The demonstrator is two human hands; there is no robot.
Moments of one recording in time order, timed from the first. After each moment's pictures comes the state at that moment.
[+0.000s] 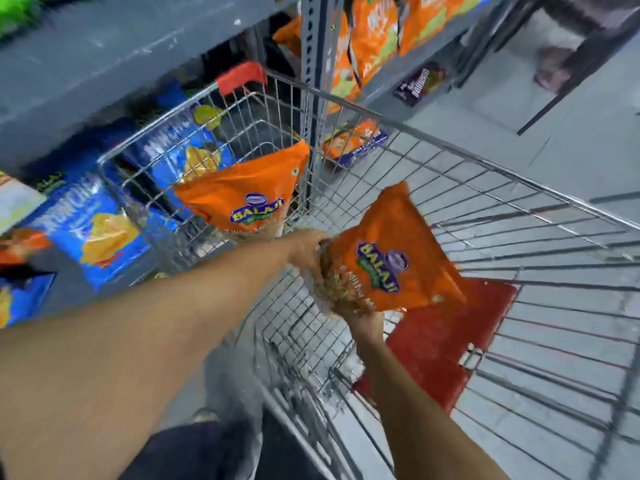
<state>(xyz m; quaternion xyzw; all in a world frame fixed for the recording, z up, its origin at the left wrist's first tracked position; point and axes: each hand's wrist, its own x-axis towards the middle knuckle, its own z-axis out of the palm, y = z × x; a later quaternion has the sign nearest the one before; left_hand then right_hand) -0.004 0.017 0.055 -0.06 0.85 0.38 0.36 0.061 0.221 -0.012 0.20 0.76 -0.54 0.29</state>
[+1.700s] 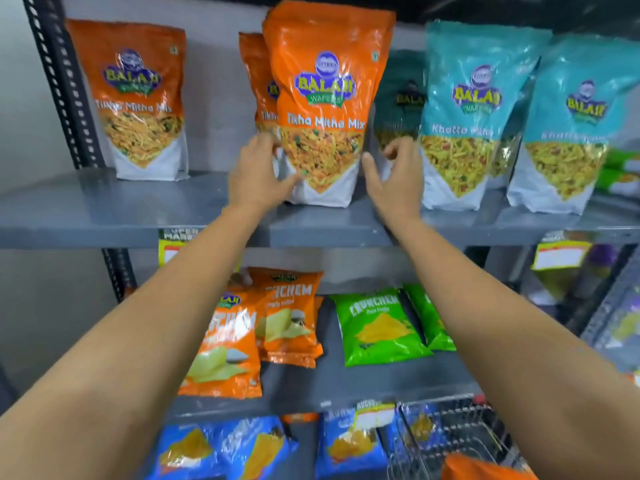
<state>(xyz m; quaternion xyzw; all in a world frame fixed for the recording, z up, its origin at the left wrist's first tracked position) 0.369 -0.315 0.657 -0.39 0.77 0.02 -0.50 0.176 -0.229 0.649 -0.53 0.56 -0.59 -0.25</state>
